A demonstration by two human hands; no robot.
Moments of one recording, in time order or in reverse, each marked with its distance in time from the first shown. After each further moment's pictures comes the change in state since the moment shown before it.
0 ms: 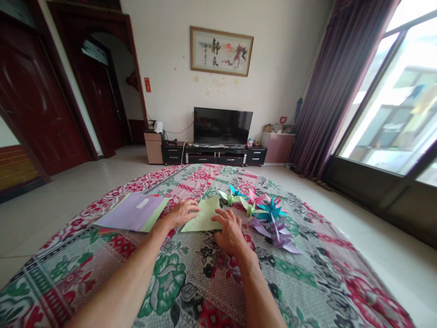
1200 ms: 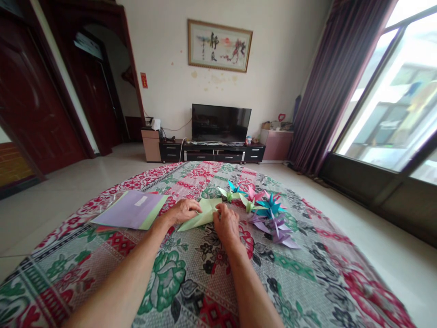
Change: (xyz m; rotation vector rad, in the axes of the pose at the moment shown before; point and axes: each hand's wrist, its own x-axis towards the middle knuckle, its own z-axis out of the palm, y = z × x) left_hand 0.004 0.013 -0.008 -0.172 -0.073 0.088; right_hand 0.020 -0.008 0.016 -0.001 0.248 0.233
